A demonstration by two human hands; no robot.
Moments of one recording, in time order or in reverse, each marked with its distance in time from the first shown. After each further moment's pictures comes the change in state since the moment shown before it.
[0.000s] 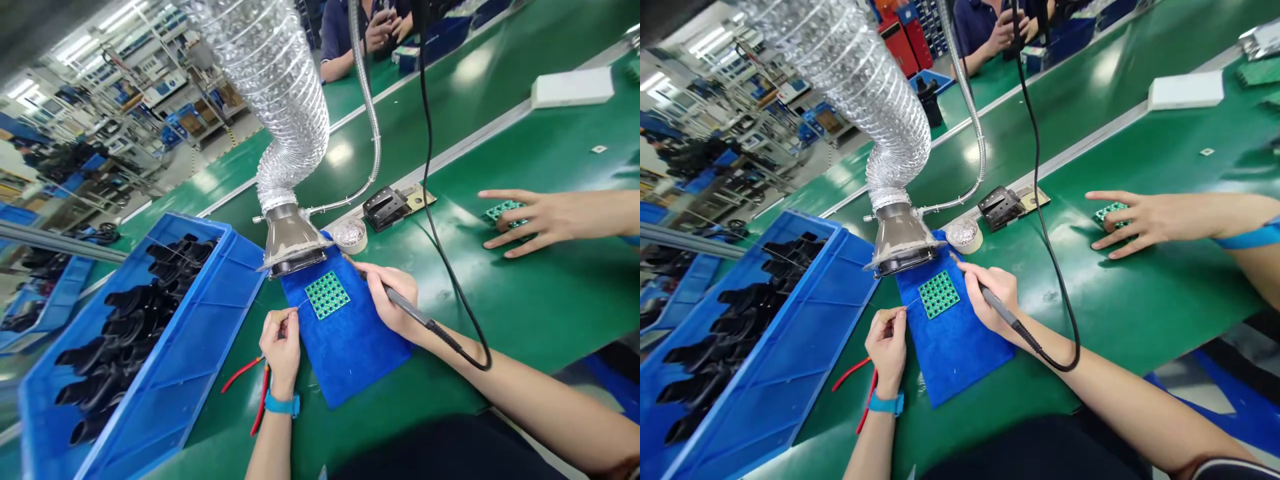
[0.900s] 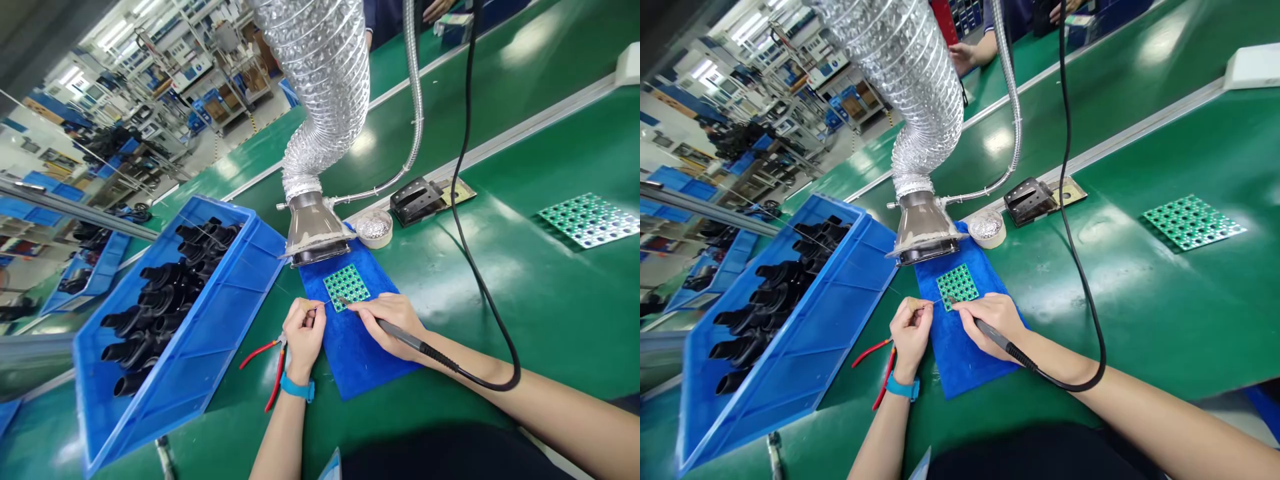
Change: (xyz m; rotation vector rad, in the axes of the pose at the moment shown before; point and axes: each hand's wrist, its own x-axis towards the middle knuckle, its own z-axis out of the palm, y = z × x) left_hand -0.002 0.004 0.004 0.005 -0.083 0.040; right_hand -0.032 -0.010 0.019 0.125 -0.333 -0.208
